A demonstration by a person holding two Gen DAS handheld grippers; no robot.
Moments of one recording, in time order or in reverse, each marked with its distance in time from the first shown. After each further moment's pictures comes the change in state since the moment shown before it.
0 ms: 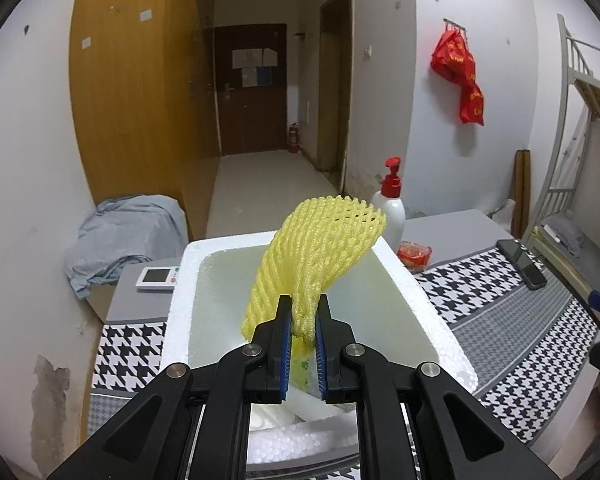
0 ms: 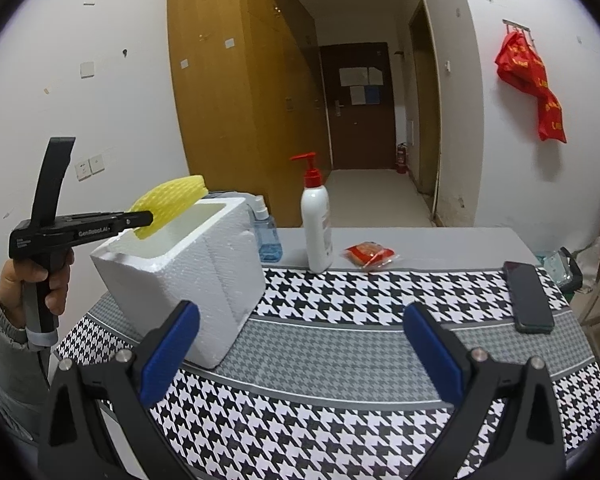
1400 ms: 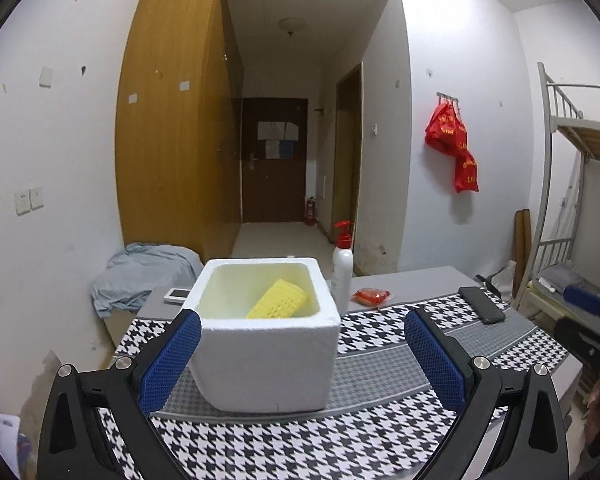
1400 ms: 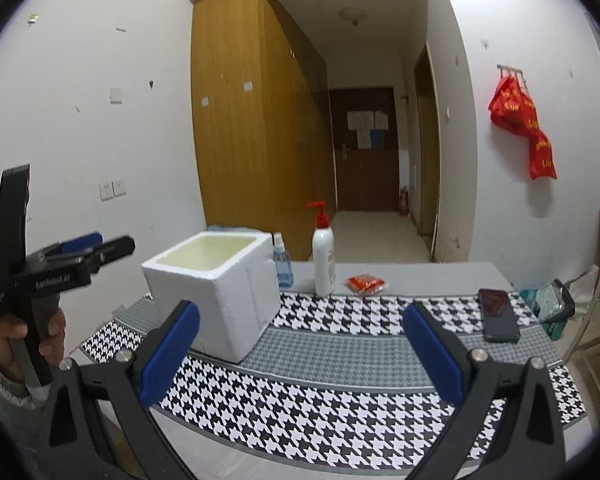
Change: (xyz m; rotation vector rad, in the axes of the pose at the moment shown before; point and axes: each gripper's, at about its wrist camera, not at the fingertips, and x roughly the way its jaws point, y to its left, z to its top) left arm -0.141 -0.073 -0.066 -0.053 -0.299 0.067; right arm -0.106 0.018 -0.019 -0.059 -0.190 0.007
